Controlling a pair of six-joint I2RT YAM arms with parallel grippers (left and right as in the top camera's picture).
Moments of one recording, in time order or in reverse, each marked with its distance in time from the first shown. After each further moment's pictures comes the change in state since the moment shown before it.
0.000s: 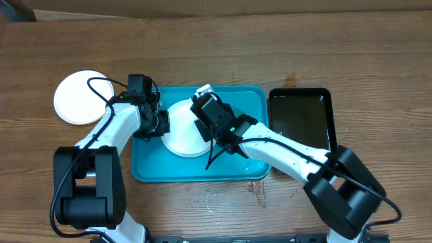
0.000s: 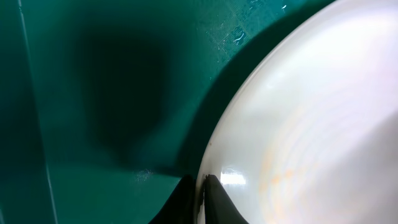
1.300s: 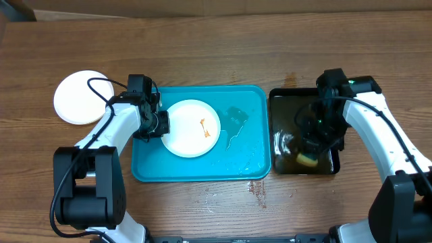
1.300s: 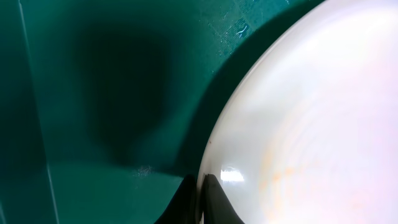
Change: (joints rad) left arm 0.000 0.000 0.000 -0.012 -0.003 0.000; right arm -0.710 -0.253 -0.022 -1.042 -0.444 0.074
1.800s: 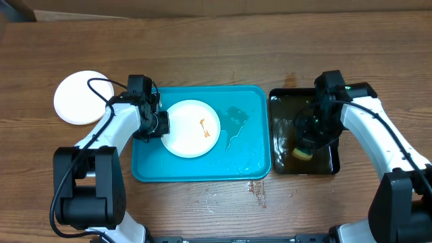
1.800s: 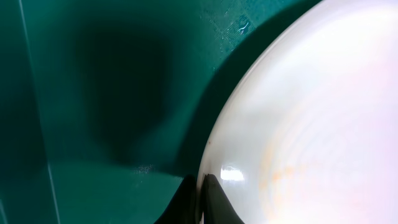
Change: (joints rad) left arm 0.000 0.000 0.000 -0.006 -0.001 0.000; right arm -0.001 0.000 -0.071 0.191 -0.008 0.010
